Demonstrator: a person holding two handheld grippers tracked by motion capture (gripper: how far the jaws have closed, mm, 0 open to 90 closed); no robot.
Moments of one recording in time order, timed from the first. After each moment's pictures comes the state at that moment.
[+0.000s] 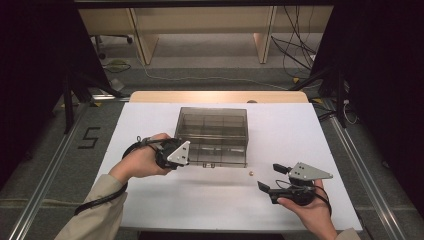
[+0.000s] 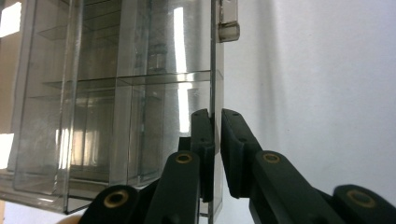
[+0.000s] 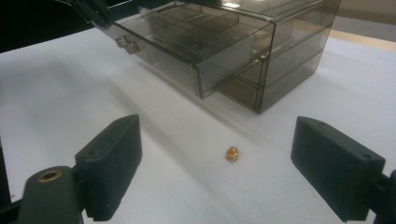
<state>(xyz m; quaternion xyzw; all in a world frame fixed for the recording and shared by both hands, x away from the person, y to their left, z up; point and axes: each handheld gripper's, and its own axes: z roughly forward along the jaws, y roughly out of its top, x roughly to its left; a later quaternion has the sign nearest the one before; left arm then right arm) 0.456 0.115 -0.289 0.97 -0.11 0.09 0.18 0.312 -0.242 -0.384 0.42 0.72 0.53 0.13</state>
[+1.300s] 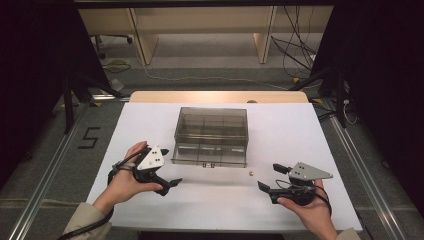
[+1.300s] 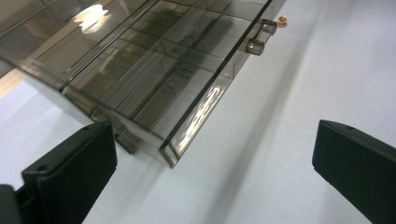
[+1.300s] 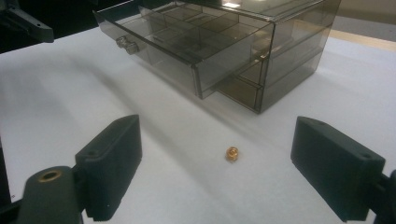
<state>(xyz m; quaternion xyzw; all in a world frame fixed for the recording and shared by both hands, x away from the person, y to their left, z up) 0.418 0.178 -0.312 0.91 0.15 0.12 0.36 0.313 -0.242 -0.384 0.43 0.72 0.53 0.13</state>
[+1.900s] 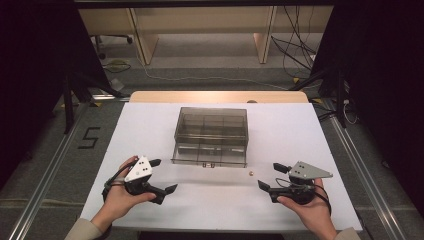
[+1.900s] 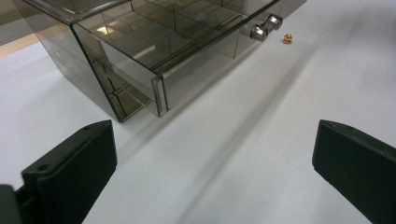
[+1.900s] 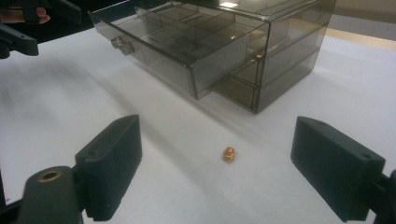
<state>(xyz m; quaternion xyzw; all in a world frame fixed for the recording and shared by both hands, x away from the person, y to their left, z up) 0.395 0.203 -0.333 0.88 0.23 0.11 0.41 0.315 -0.242 -0.385 0.43 0.72 0.53 0.13</state>
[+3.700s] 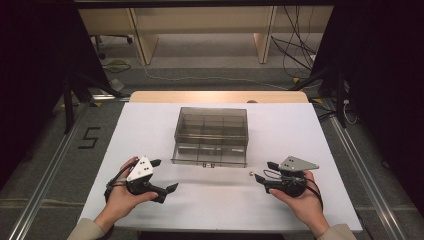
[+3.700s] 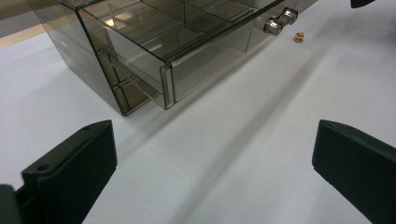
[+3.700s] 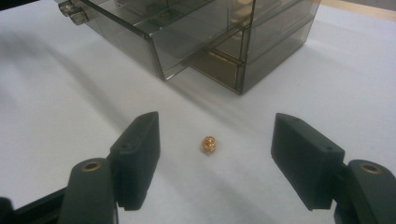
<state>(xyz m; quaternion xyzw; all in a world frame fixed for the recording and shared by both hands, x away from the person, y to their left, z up) 0.398 0.201 -0.339 0.87 0.25 0.12 0.41 0.339 -0.232 -0.399 0.46 0.74 0.47 0.13</state>
